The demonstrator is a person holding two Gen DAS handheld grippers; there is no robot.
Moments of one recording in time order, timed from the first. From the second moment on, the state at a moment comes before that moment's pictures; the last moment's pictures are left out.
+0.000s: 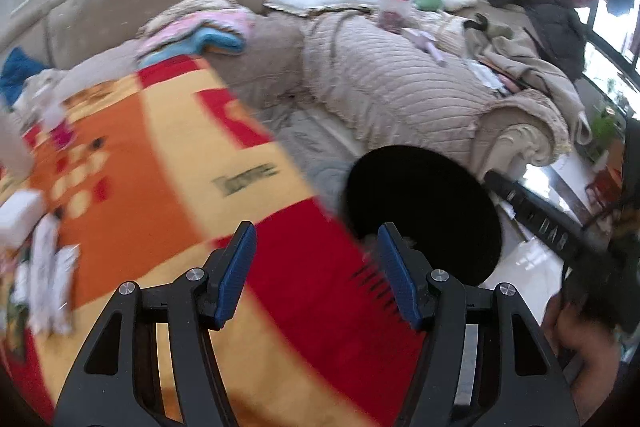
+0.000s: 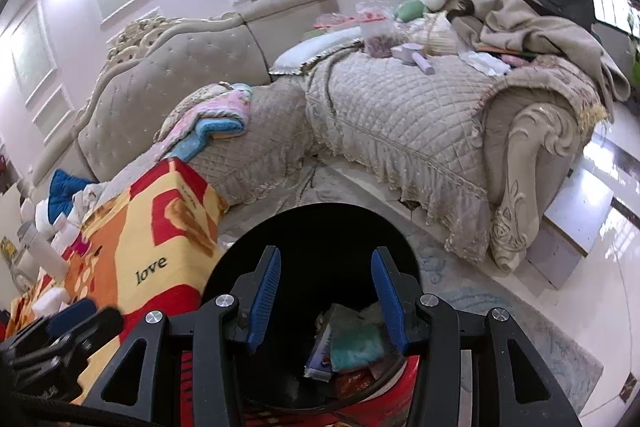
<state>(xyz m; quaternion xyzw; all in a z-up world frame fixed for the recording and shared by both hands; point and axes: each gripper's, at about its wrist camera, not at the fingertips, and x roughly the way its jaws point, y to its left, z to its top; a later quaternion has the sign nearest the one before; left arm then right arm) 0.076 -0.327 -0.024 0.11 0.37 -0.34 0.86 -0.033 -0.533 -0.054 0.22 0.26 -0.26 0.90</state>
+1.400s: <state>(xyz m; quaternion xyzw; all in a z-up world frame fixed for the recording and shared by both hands) 0.199 0.025 -0.065 -0.15 0.47 0.01 0.87 0.055 -0.342 -0.071 0.04 0.32 -0.03 0.95</state>
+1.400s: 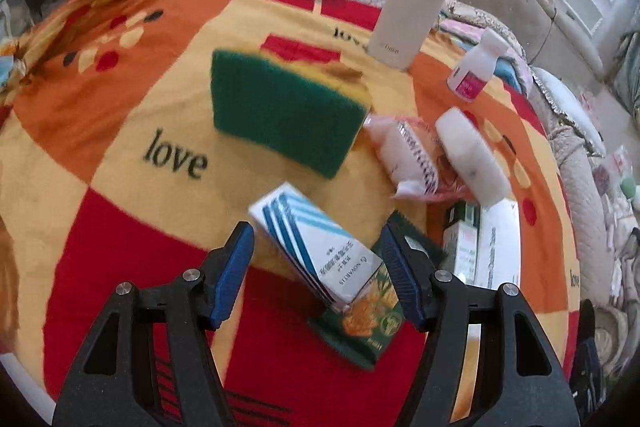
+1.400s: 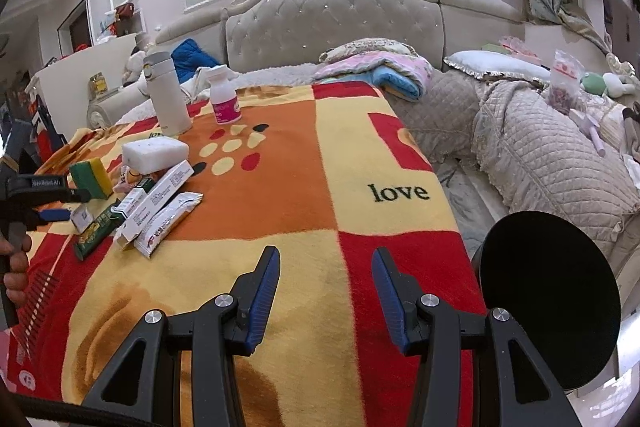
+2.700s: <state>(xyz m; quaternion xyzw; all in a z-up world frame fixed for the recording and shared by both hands) 0.114 0.061 -0.090 -0.07 0.44 -0.07 0.89 0.203 -0.197 -0.101 0.12 0.44 0.14 0.88</state>
